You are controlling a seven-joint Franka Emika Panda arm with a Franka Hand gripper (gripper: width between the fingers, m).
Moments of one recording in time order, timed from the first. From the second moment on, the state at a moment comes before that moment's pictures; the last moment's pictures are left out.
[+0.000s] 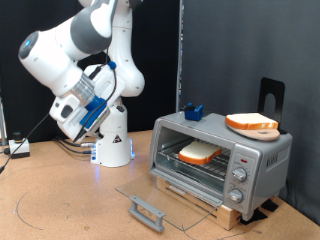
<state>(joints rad) -0.85 -0.09 0.27 -2.29 0.54 1.61 -0.24</state>
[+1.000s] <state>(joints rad) -0.86 0.13 0.26 -2.17 0.50 1.43 -0.12</state>
